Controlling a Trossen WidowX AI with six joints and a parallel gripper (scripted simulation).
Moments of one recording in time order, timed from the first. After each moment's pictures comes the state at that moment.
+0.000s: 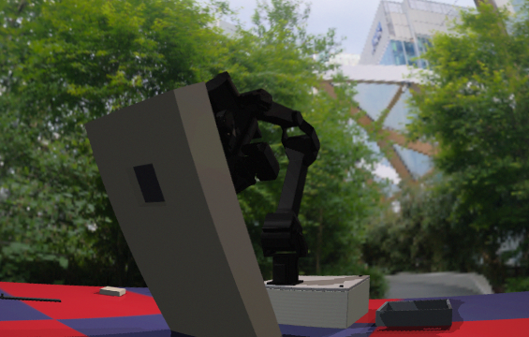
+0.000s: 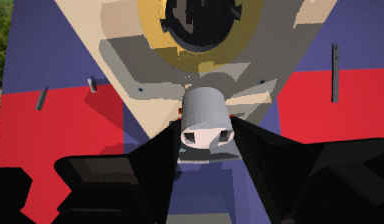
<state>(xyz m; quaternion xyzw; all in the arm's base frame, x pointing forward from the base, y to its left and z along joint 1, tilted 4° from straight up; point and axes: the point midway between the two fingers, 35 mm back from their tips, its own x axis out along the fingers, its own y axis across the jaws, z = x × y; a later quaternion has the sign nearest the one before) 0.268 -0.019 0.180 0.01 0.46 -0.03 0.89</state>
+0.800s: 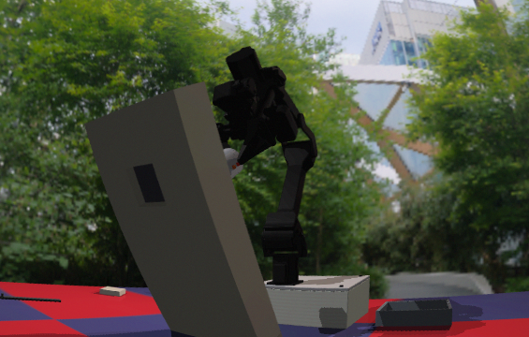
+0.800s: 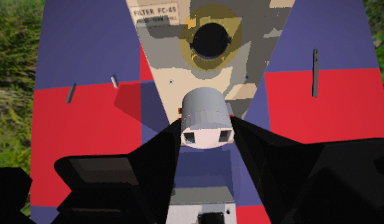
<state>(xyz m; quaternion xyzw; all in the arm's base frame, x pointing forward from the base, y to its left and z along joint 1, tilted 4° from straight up) 0.231 0.000 0.248 0.01 0.46 -0.02 0.89</state>
